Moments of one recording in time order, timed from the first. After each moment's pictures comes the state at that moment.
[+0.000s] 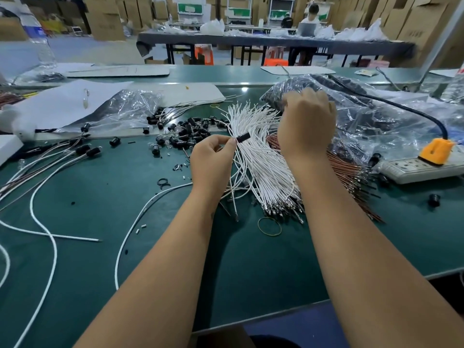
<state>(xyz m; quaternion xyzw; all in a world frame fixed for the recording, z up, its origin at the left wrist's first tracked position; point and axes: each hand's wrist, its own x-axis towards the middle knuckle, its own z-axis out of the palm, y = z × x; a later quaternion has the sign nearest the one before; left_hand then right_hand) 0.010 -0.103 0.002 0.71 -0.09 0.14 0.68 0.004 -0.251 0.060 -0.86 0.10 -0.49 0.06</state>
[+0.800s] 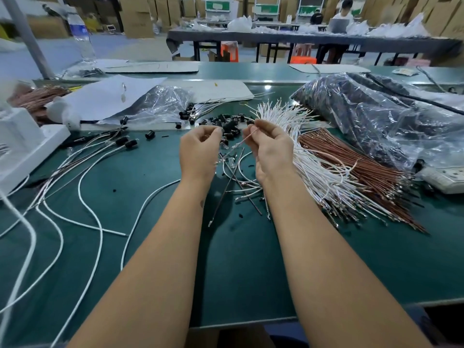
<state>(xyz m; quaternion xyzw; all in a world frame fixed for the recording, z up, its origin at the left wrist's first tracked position) 0.033 -0.037 0.004 0.71 -0.03 0.22 0.67 0.020 -0.149 0.019 -0.48 0.07 -0.18 0.85</state>
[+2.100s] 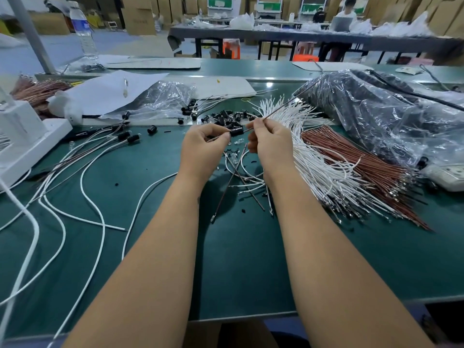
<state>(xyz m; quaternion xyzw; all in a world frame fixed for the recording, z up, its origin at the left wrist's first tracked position) 0.031 -0.027 0.002 0.76 -0.10 0.19 0.61 0.019 -0.154 0.013 -0.70 0.05 -0.20 0.68</state>
